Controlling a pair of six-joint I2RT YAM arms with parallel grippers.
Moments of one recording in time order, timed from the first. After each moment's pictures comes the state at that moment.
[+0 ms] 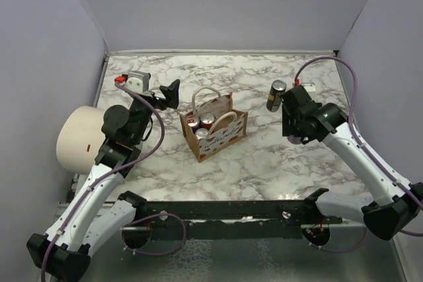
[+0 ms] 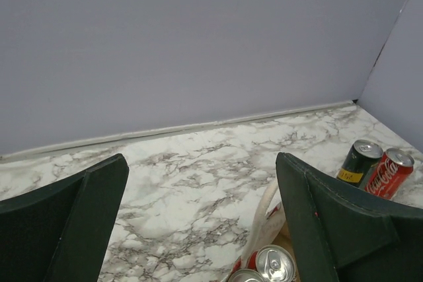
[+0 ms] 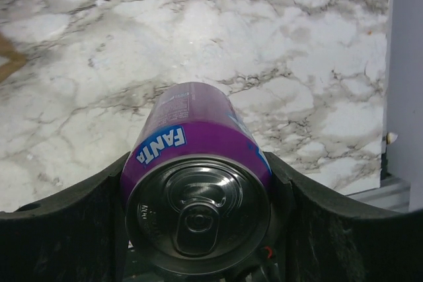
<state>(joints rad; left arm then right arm) -0.43 0.80 0.81 0.20 -0.10 -0.09 0.62 1.15 1.25 -1.19 0.58 0.48</state>
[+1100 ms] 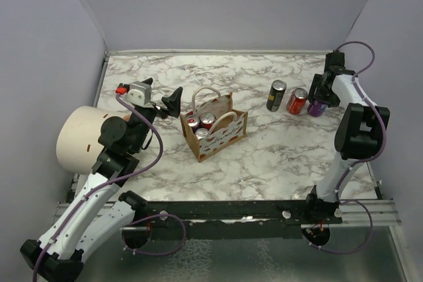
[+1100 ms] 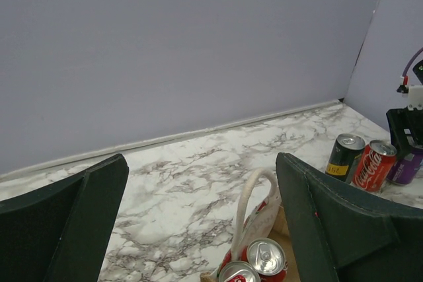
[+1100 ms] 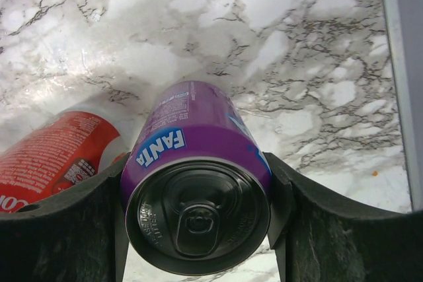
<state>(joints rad) -0.53 0.69 0.75 0.21 -0.12 -0.01 -0.16 1.88 1.49 -0.67 0.22 0.16</state>
